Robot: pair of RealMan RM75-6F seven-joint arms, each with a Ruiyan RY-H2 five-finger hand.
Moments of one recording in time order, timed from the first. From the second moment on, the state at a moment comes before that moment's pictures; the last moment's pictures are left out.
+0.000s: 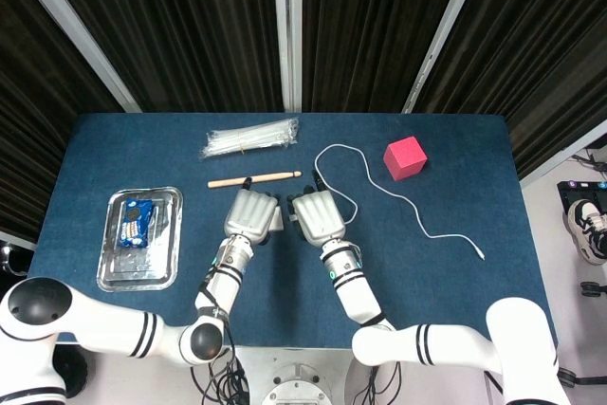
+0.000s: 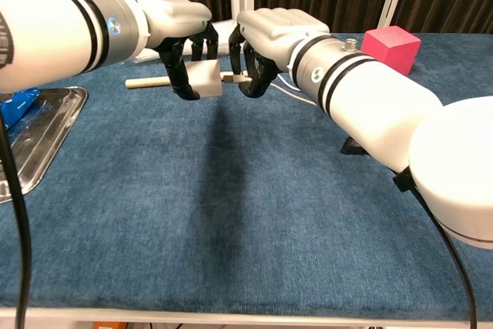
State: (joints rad) left arm -1.15 -1.62 -0.29 -1.83 0.31 1.32 1.09; right arm 0.94 -1.89 0.35 -1.48 -0.81 1.15 -0.83
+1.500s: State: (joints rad) left arm -1.21 -1.64 -0.30 -1.81 0.20 1.35 1.14; right arm 0.98 -1.94 0.33 -1.46 -0.80 1.18 -0.82
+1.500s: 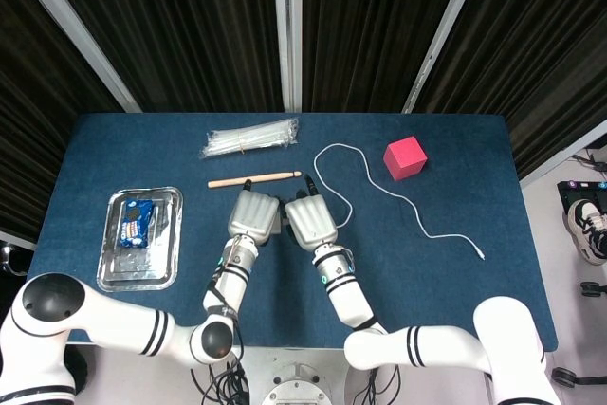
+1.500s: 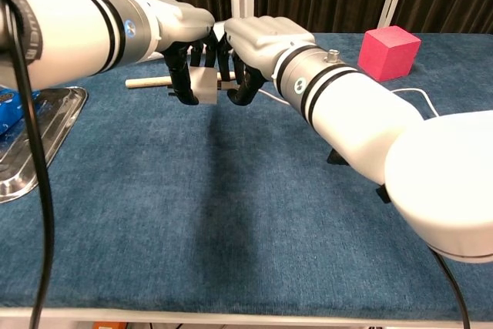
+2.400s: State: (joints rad) left arm -1.21 -1.64 -0.31 -1.80 0.18 1.34 1.12; right arm 0.96 -1.98 0.33 -1.43 -0.84 1.19 -0.77
